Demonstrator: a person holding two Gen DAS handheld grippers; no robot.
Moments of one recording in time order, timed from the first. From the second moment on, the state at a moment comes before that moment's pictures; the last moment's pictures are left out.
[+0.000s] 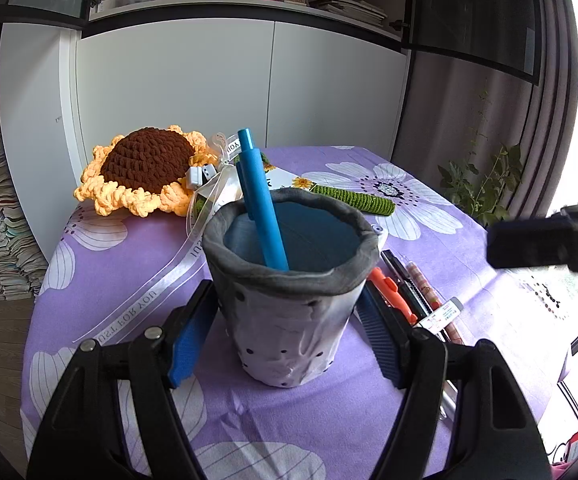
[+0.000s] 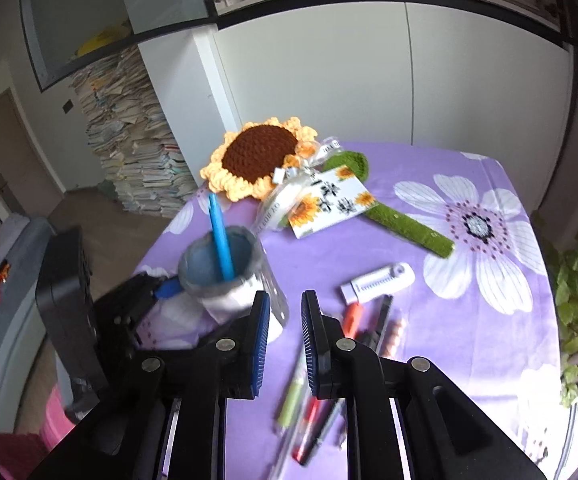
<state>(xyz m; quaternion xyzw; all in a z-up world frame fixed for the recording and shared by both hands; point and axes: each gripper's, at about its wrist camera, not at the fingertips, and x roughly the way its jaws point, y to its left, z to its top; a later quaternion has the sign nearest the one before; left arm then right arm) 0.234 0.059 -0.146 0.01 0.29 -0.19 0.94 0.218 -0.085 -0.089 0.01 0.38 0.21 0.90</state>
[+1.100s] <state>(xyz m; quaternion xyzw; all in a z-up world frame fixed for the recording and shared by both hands) 0.234 0.059 -0.147 0.01 0.29 -0.19 0.94 0.120 -0.097 -0.168 -0.03 0.48 0.17 0.86</state>
